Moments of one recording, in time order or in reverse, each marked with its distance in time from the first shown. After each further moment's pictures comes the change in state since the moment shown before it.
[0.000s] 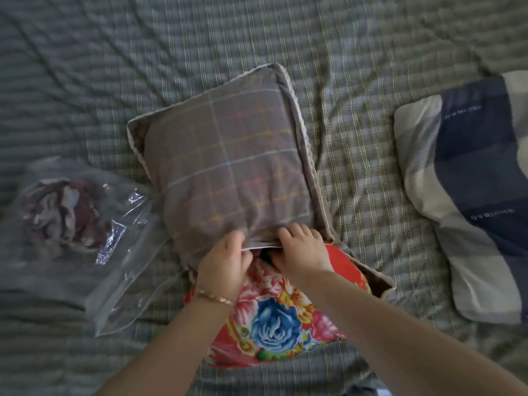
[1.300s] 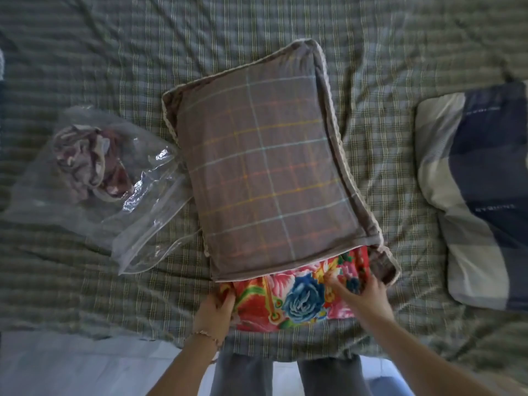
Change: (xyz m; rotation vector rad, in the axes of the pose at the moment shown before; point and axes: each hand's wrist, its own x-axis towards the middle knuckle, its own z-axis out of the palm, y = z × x) left_hand -0.145 -0.026 0.005 -0.454 -0.600 -1.067; right_hand -0.126 0.043 0.052 0.588 -0.285 0.840
